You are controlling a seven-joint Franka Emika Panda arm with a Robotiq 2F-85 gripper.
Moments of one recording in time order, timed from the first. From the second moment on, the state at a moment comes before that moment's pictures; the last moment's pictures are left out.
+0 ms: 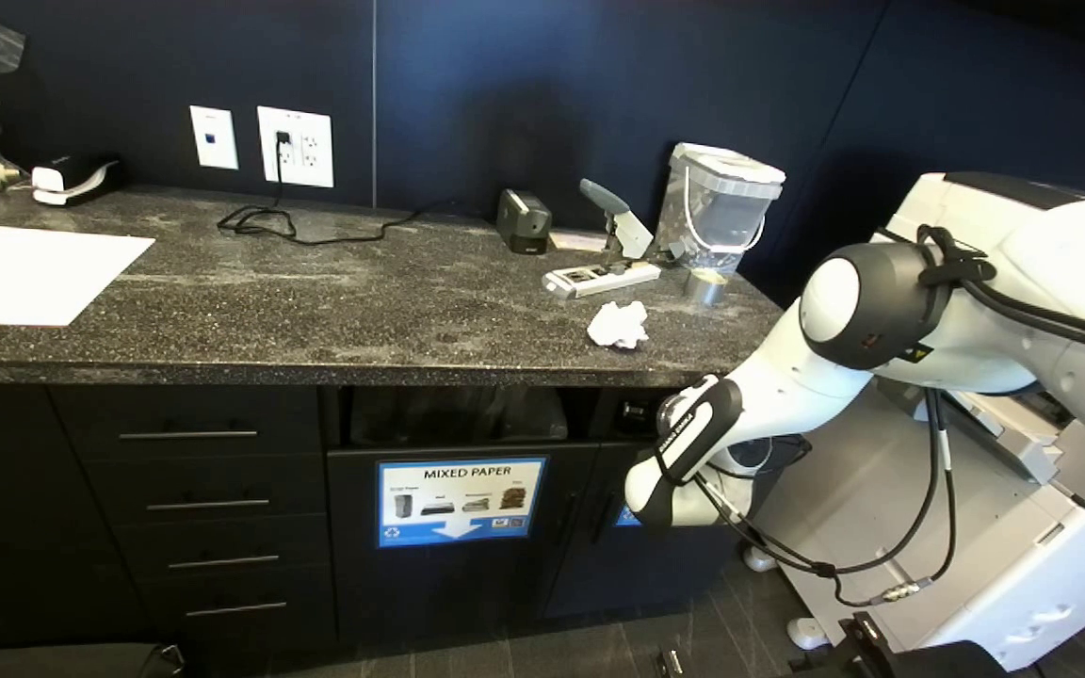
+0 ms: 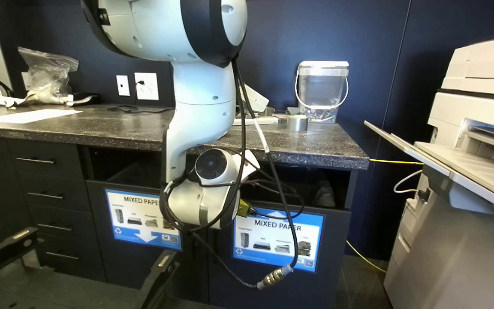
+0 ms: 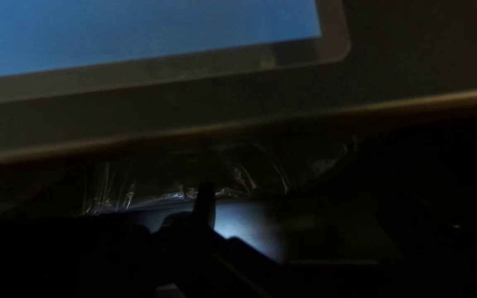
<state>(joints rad) -0.18 1.40 0.04 -1.58 -0.19 4.00 0.09</state>
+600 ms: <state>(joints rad) -0.18 1.41 0.04 -1.59 -0.20 3.93 0.11</state>
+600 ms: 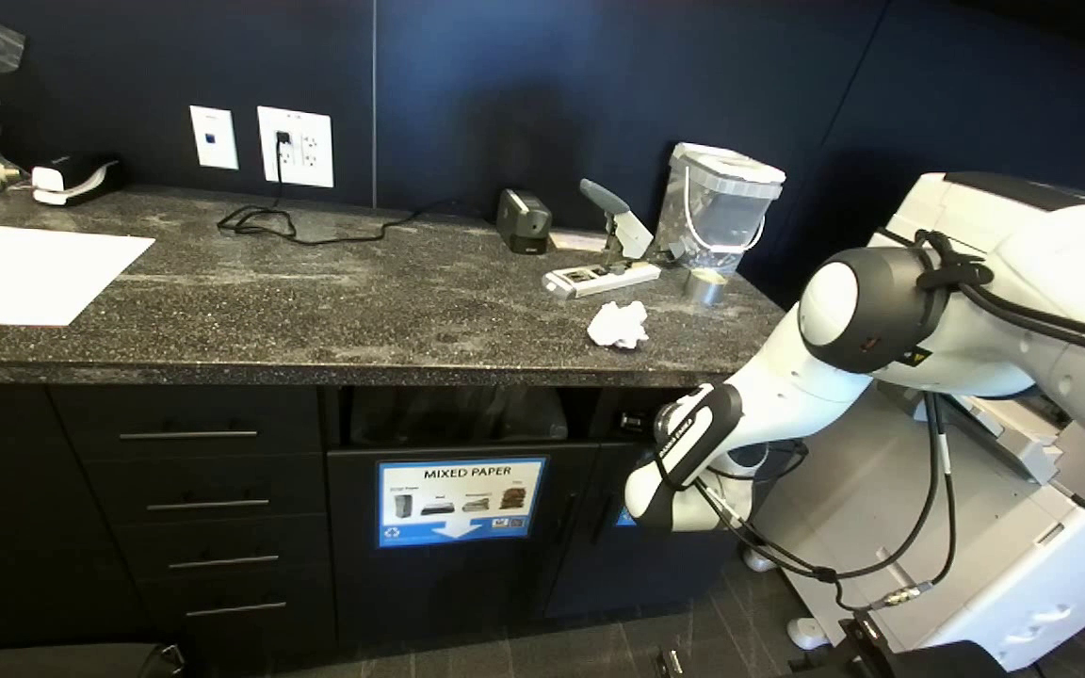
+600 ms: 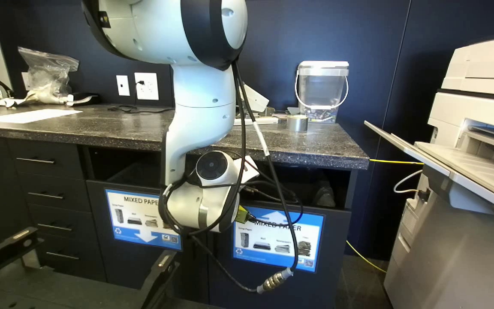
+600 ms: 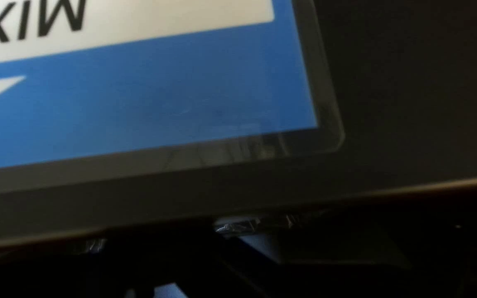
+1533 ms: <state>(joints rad) -0.26 1.08 -0.03 -1.96 -0.34 3.92 0.13</state>
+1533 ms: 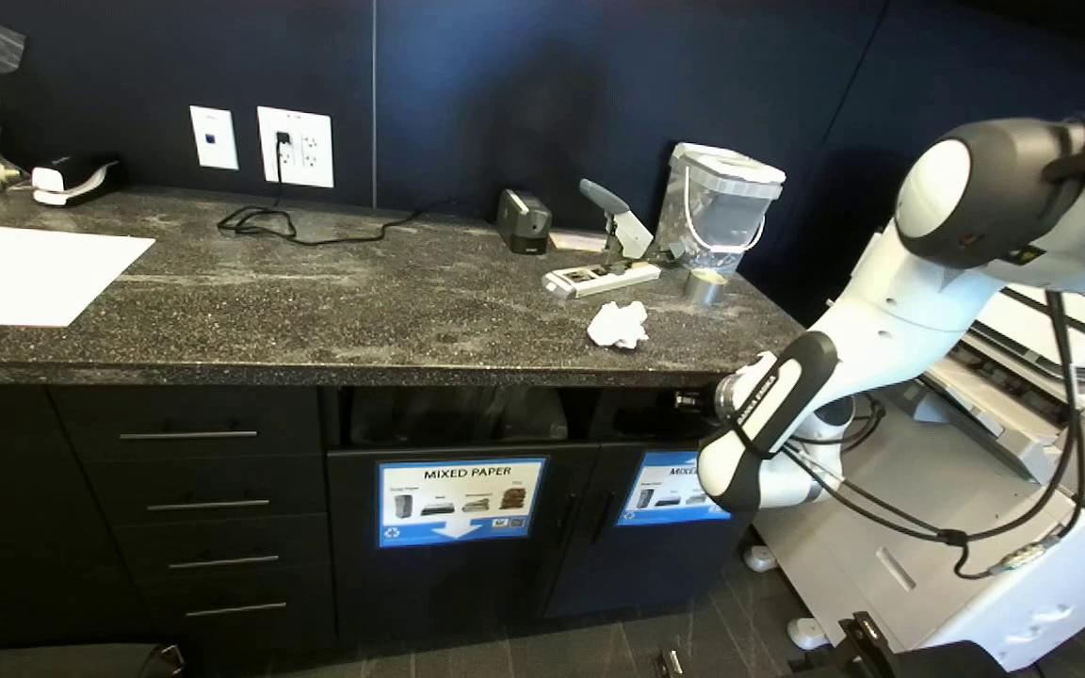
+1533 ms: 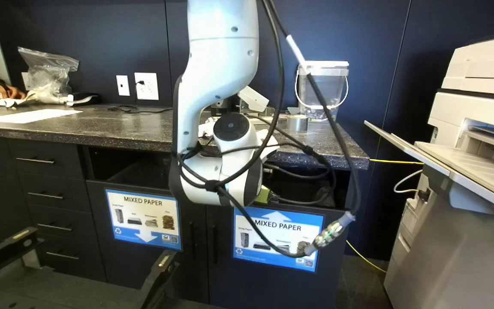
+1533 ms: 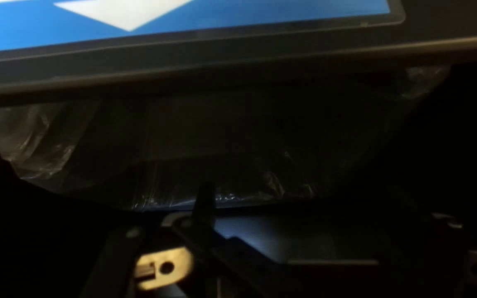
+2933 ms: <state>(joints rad) -1.05 0.33 1.13 -2.34 -0.51 2.88 0.27</state>
